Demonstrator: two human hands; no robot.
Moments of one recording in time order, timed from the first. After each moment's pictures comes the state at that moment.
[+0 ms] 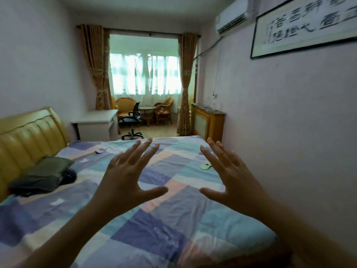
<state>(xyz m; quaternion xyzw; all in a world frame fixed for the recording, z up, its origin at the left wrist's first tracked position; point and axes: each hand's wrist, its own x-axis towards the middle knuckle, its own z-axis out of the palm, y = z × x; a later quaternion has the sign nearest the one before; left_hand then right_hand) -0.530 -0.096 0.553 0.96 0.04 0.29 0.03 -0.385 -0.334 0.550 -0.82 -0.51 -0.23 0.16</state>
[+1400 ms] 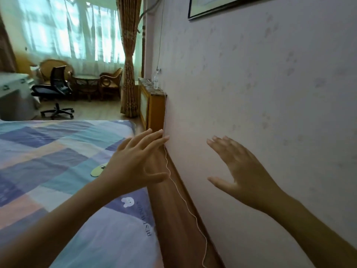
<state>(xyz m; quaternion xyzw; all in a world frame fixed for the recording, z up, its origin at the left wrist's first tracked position) 0.265 -0.515 0.513 0.97 -0.03 0.24 0.06 0.345 -0.780 0.541 -0.89 -0.42 -0.16 0.07</state>
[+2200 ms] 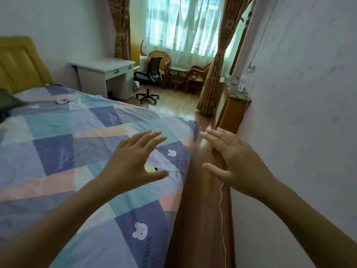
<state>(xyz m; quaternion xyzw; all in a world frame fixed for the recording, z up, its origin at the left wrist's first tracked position) 0.529 -0.378 0.464 0.94 0.27 0.21 0.04 0.737 -0.537 0.513 -0.72 -0.67 -0.12 0.13</state>
